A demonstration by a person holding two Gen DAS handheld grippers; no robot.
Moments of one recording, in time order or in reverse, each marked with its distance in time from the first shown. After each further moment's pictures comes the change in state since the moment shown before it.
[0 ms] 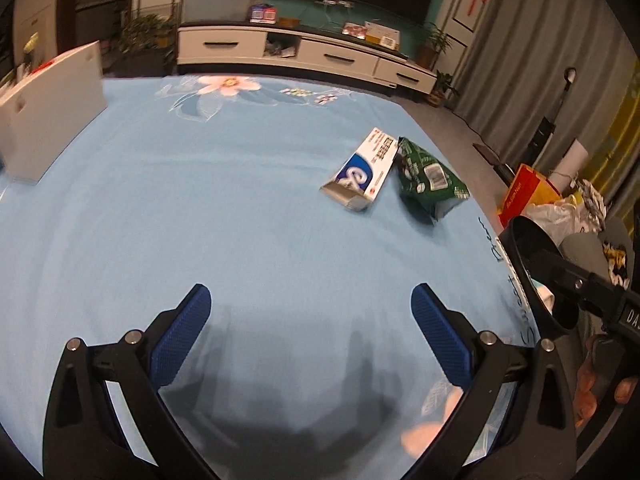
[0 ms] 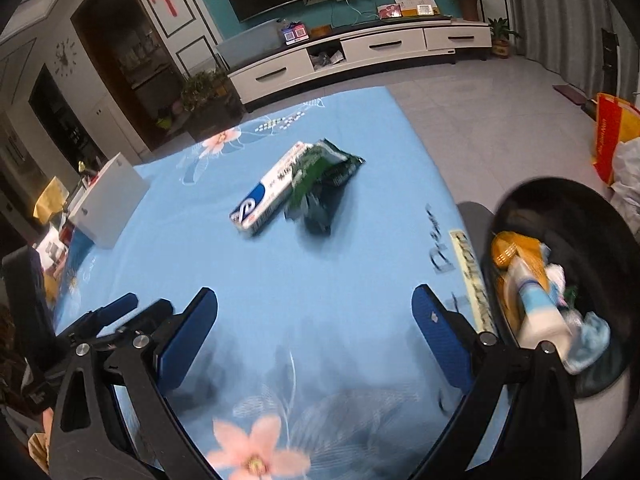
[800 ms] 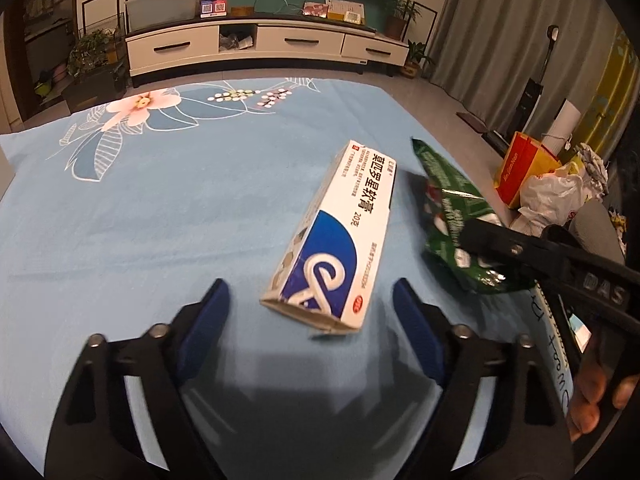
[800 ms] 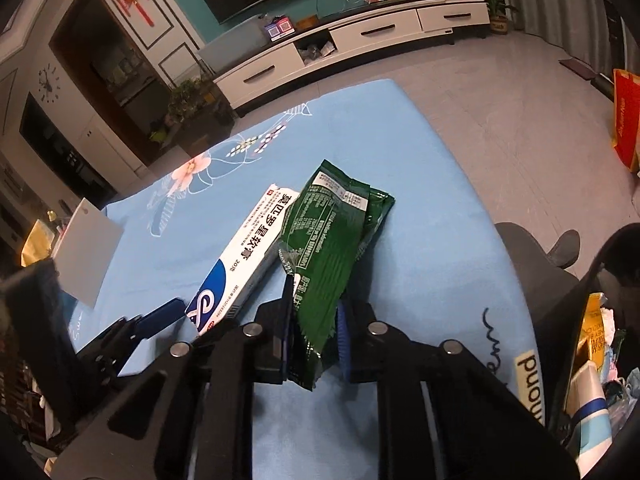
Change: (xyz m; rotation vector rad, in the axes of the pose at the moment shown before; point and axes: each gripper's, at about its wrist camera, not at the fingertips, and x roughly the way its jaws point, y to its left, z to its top) left arm 0.113 -0.038 0.068 0.138 0.068 -0.040; right arm 0.084 -0.024 0.058 0.101 0.025 0.024
